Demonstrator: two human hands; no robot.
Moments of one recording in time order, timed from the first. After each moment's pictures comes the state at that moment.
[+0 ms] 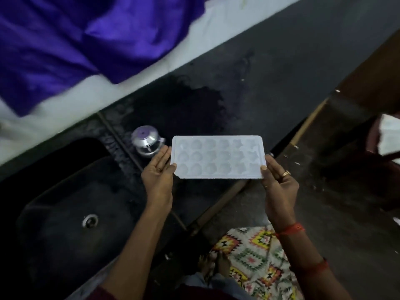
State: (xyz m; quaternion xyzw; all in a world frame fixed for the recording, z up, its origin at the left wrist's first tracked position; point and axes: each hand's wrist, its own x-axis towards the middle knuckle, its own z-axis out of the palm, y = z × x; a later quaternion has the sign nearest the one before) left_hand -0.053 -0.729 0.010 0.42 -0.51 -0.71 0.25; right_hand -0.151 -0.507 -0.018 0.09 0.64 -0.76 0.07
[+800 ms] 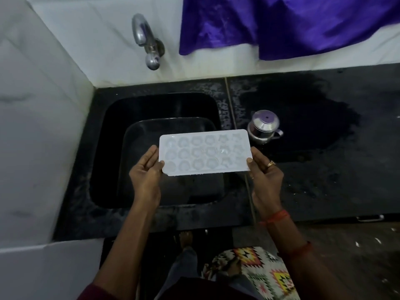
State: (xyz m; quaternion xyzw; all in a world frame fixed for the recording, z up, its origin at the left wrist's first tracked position) left_hand 0.182 -0.830 -0.014 0.59 -0.32 -0.59 0.46; right_hand -0.038 -0.723 -0.038 -0.09 0.61 -0.71 0.34
